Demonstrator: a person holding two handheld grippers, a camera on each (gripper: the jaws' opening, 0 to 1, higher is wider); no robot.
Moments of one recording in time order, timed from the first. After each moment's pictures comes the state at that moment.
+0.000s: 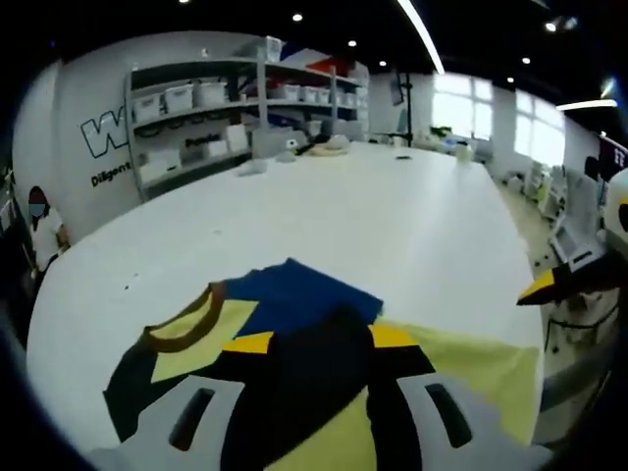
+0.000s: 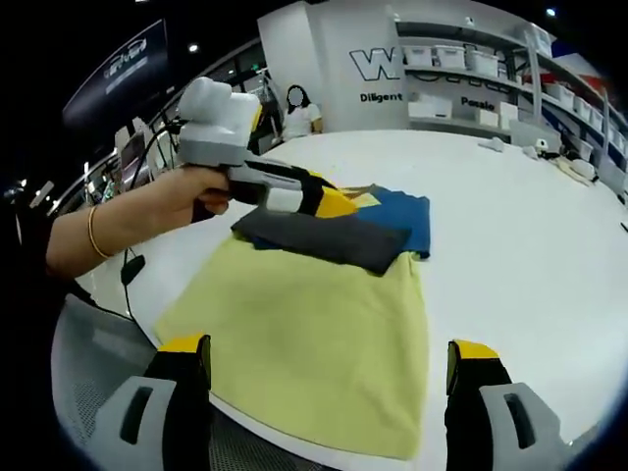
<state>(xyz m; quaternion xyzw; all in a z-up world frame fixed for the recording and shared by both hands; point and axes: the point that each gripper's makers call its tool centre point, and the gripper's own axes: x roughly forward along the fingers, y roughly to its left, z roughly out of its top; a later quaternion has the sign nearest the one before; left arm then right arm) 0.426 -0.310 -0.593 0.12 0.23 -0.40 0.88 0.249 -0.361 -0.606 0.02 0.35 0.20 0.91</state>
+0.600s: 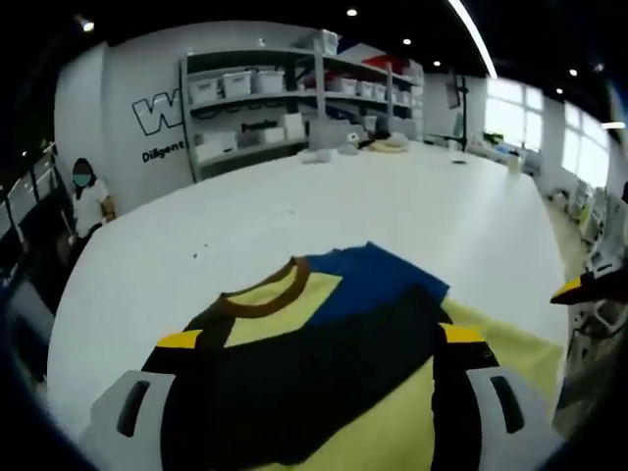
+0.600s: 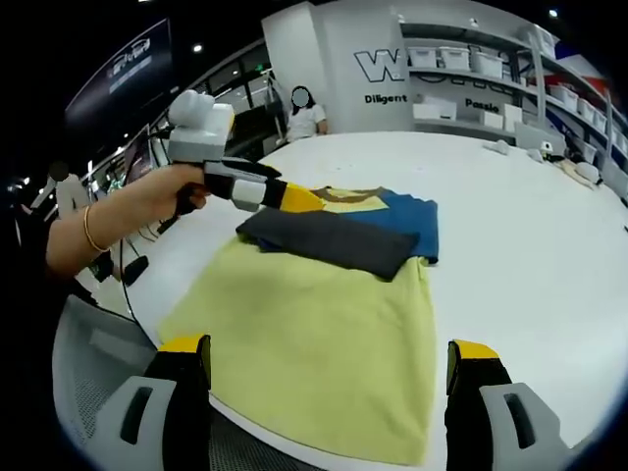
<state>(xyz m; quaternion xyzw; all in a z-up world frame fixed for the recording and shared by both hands) 0.448 -0.230 -0.588 0.11 0.25 -0.29 0.91 0.250 -0.353 -0.606 0.02 0.35 0.21 0.91</state>
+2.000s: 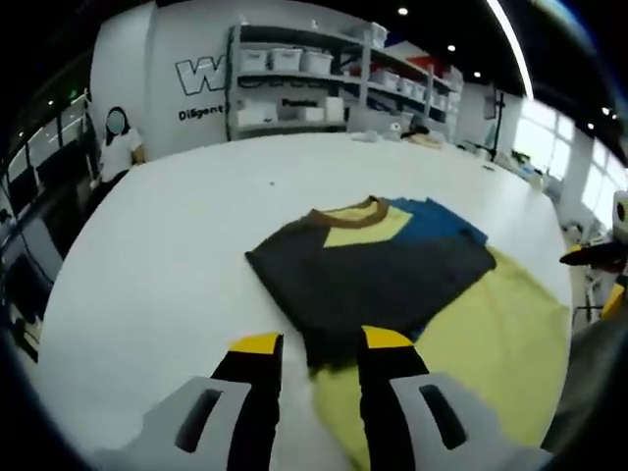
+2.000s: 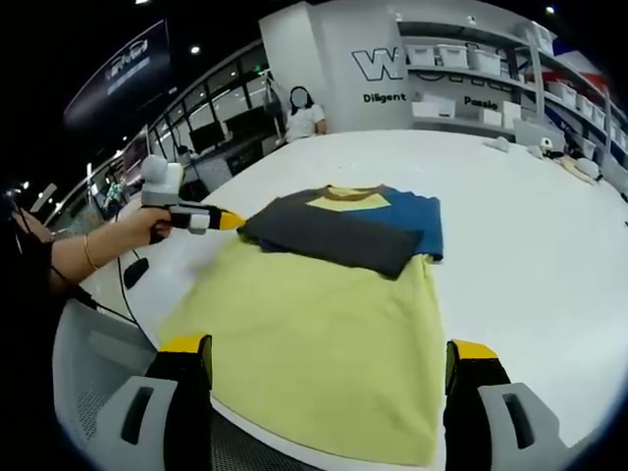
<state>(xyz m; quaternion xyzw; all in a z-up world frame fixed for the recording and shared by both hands) 0.428 -0.095 -0.643 0.04 0.31 -0.25 0.92 0.251 -0.347 -0.607 0.03 0.35 0.20 0.91</state>
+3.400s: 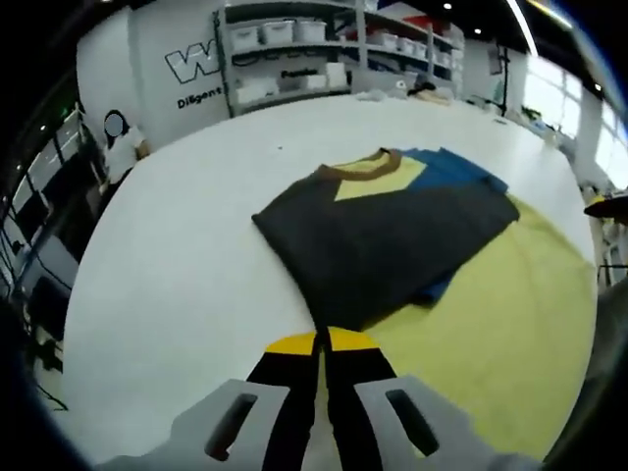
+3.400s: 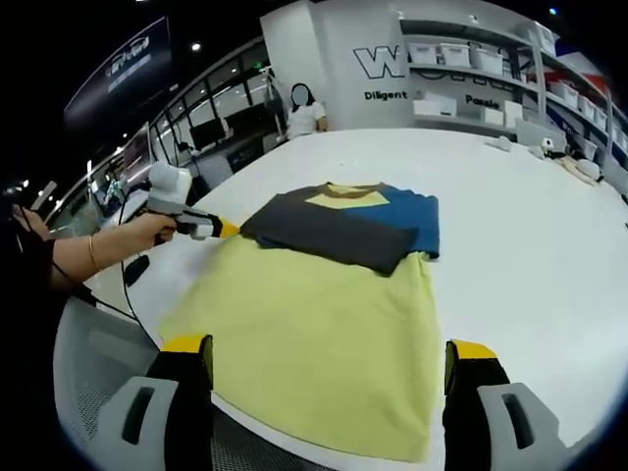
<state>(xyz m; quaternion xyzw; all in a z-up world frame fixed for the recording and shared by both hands) 0.421 -0.071 -0.668 0.13 0.36 -0.21 0.90 0.248 -0.347 -0.609 0.03 0.36 0.21 0.91</state>
